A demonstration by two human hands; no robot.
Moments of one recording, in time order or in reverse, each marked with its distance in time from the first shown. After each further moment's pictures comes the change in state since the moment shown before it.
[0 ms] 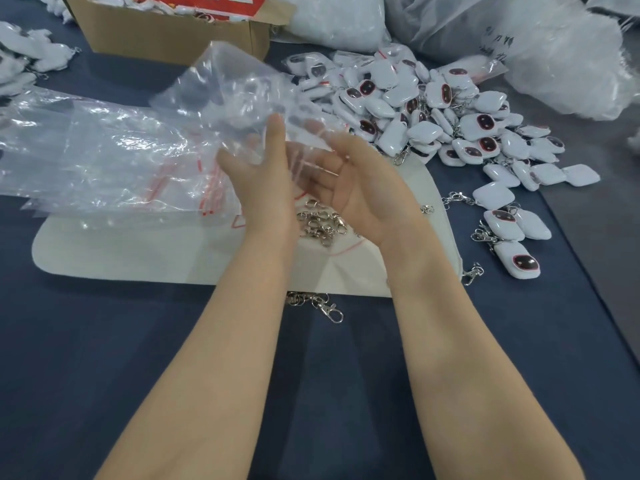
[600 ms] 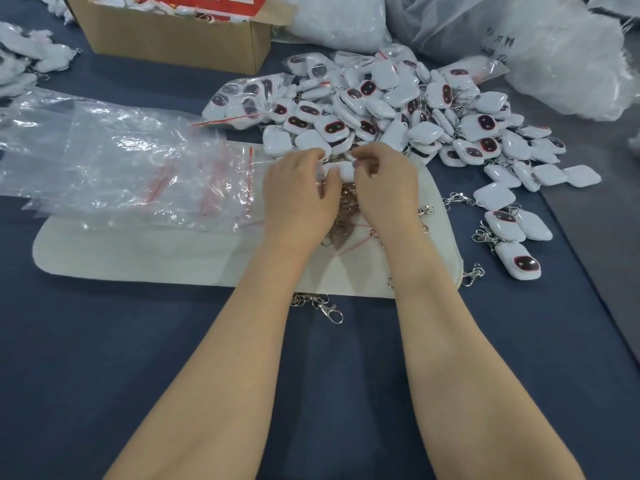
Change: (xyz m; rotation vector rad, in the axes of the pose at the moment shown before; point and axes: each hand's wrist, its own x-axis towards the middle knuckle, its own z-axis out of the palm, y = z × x) left_hand 0.004 -0.029 -0.002 1.066 -0.313 0.702; right_hand 0.014 0.012 -0.025 -1.130 0.542 -0.310
